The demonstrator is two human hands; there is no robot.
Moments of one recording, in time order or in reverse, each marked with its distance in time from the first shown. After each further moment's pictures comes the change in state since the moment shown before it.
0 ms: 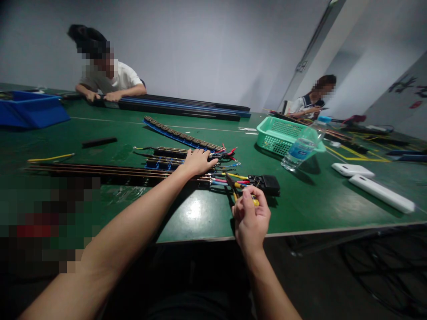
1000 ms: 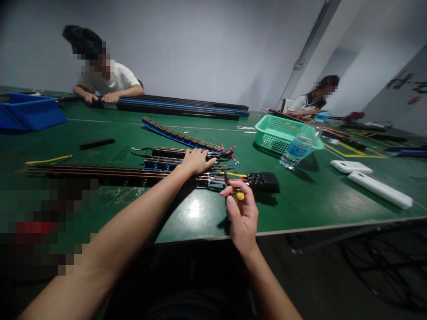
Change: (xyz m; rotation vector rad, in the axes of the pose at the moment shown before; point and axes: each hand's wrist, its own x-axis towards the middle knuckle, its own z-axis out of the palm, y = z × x) left_hand 0.002 0.000 -0.001 0.006 -0.032 0.002; right_hand -0.003 0.008 -0.014 -0.188 -0.305 -0.088
